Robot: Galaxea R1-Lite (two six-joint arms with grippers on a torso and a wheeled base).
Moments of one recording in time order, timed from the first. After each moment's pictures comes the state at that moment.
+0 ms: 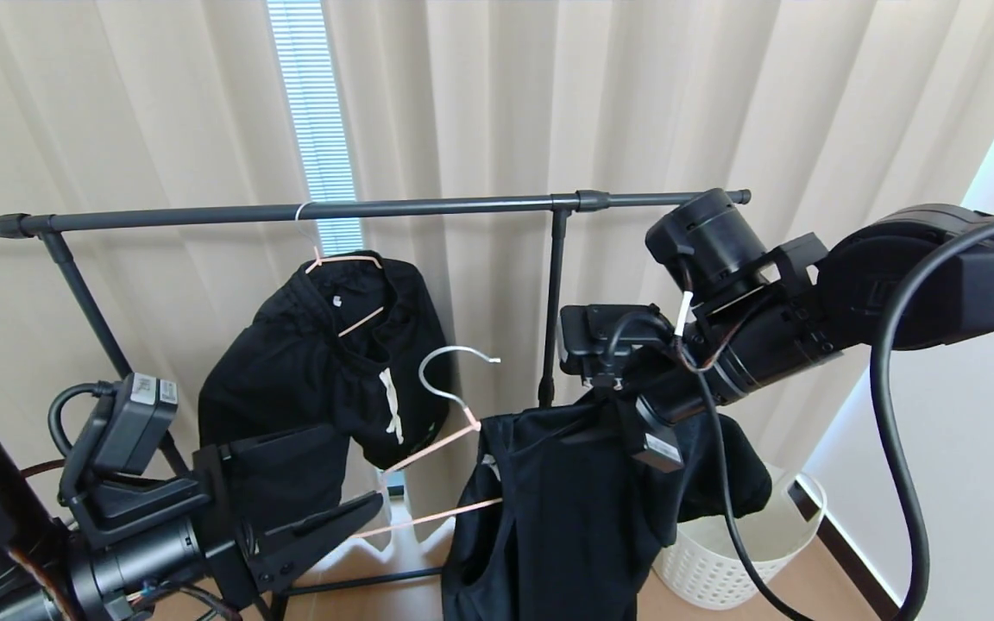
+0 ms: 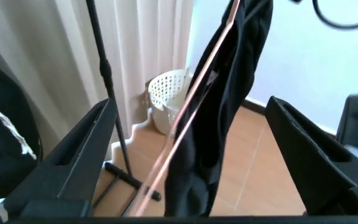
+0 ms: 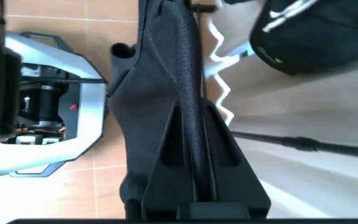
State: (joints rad) left arm -0.31 1.56 -0.10 -1.39 -0.61 -0.14; right arm 0.61 1.91 -1.51 0.53 0.40 -0.83
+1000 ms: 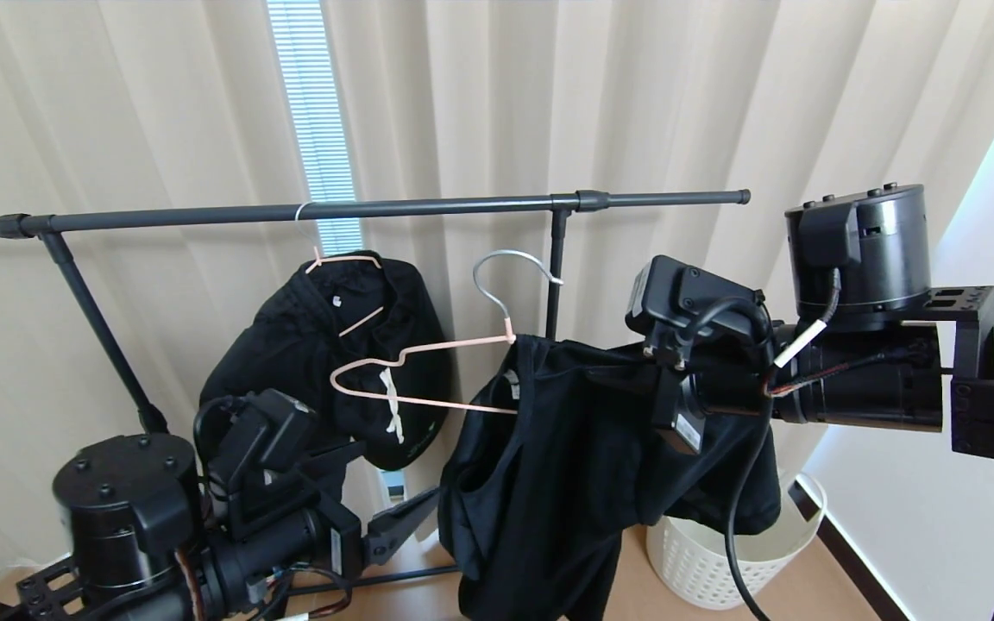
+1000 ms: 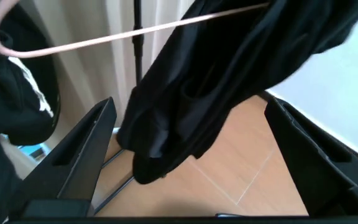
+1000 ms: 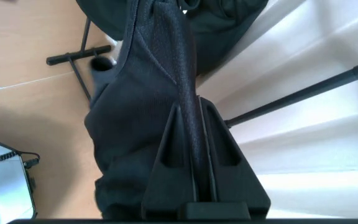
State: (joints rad) left arm -0.54 1.72 -0.20 -1.25 -0.13 -0.05; right arm 0.61 1.66 -1.04 -0.16 0.23 -0.62
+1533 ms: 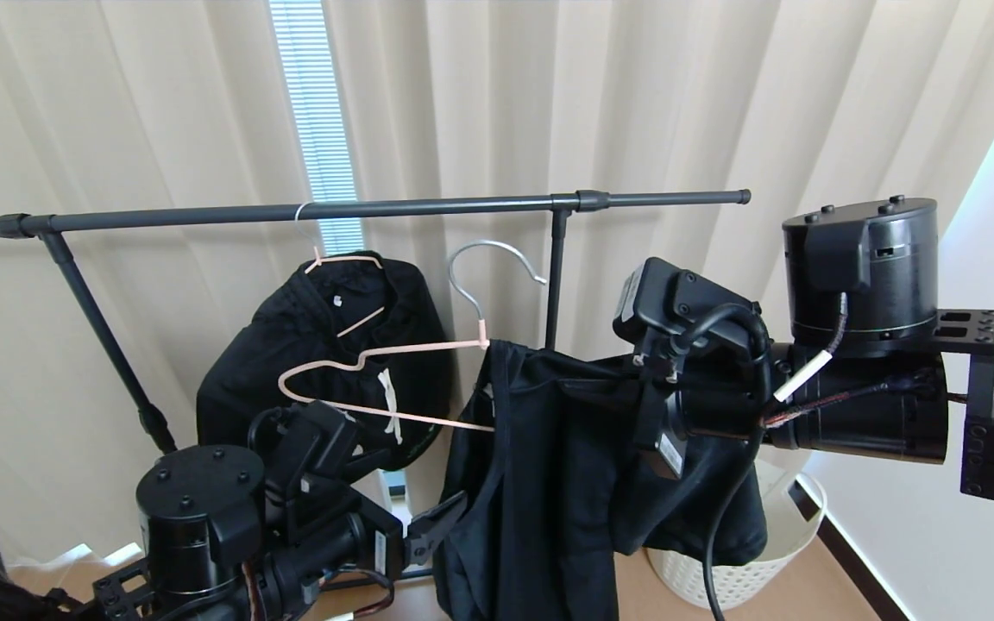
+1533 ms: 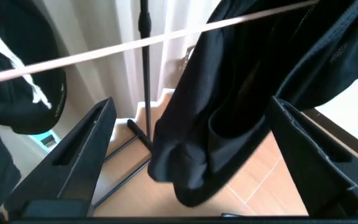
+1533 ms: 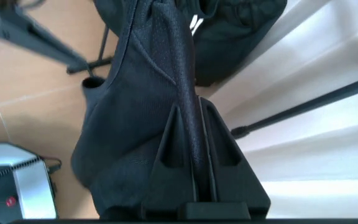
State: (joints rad) left arm -0.62 1.84 -0.23 -1.32 -0.02 -0.07; right arm 0.69 1.65 -0.99 -0.25 0.21 -0.50
